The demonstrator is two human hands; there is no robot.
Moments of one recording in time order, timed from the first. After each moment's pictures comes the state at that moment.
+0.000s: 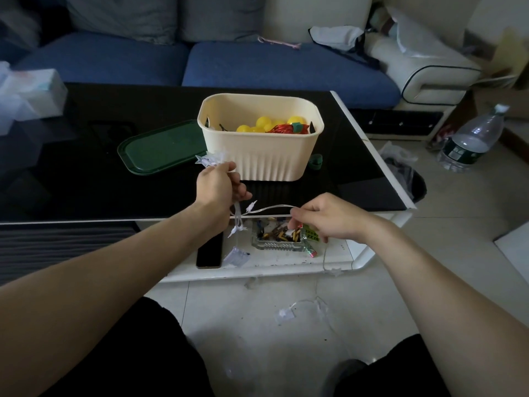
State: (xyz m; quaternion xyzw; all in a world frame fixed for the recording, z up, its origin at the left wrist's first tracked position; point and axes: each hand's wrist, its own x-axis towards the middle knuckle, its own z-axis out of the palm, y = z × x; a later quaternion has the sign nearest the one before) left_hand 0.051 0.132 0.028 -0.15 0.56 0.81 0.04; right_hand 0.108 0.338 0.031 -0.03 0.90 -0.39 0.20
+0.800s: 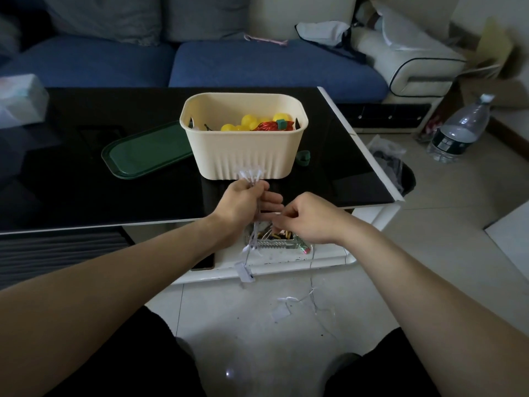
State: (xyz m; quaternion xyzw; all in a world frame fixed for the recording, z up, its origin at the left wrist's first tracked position) left_hand 0.082 0.169 0.023 0.00 0.65 0.73 0.19; right_hand 0.120 0.321 0.036 -0.02 0.93 -0.34 0.16
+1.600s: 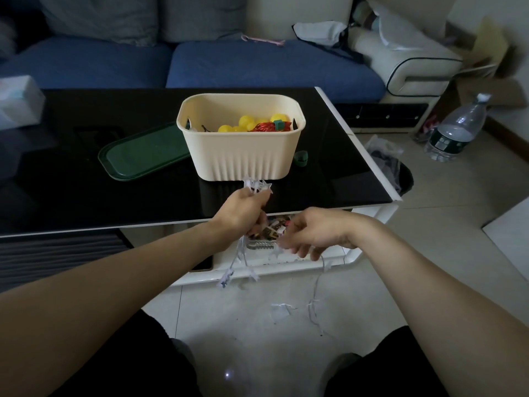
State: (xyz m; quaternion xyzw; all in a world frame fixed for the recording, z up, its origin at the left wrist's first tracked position) left_hand 0.077 0.166 0.012 0.01 0.76 0.61 0.22; right_hand 0.118 0.341 0.027 0.03 0.87 -0.38 0.33
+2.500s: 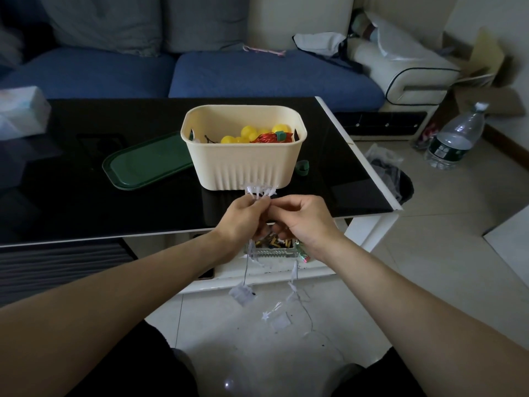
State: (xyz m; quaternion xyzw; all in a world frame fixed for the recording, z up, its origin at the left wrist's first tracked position) left_hand 0.081 0.168 0.012 0.03 0.71 0.68 0.18; right_hand 0.114 0.301 0.017 0.08 0.73 -0.68 0.02
